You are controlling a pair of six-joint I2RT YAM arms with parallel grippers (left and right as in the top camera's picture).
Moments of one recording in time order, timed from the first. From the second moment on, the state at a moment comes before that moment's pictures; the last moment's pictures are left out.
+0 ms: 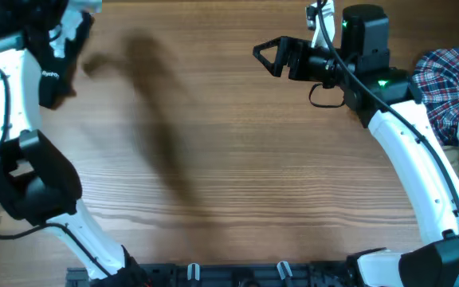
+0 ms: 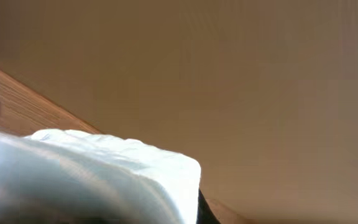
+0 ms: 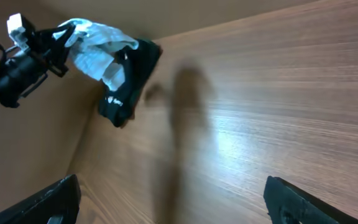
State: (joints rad) left arm 0.32 2.06 1.83 -0.16 0.63 -0.77; right arm 0.23 1.54 1.40 -0.47 -0.58 0.44
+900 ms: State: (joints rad) left arm 0.50 2.23 1.83 -0.32 0.33 -0.75; right arm 0.23 1.54 1.40 -0.48 -0.58 0.44
